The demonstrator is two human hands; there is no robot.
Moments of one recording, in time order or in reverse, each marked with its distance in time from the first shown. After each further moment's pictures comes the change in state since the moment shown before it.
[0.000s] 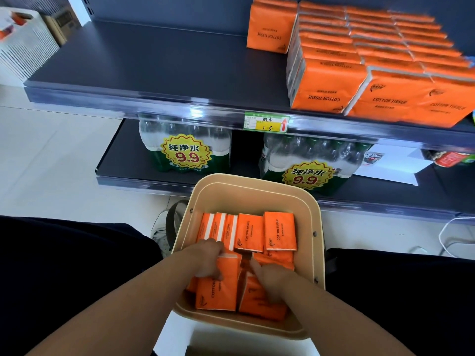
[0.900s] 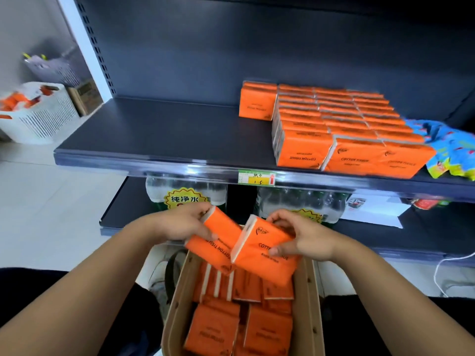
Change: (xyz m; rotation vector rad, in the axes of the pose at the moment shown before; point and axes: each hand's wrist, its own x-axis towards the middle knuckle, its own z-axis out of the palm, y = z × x) left_hand -0.083 0.004 -0.171 -0.661 0.175 0.309; right_hand -0.129 0.022 -0.168 0.725 0.505 -0.316
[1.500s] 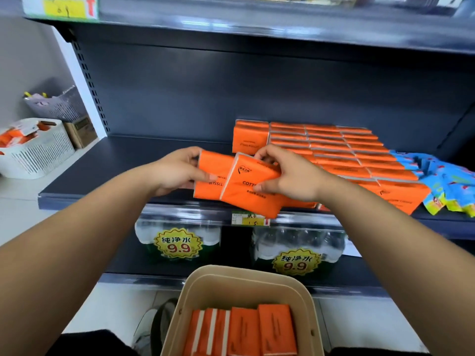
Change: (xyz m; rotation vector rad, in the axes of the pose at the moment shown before) left_hand 0.044 0.118 -0.098 -0.221 0.277 0.282; right_hand 0.056 -0.129 -0.101 -0.338 0.358 -0.303
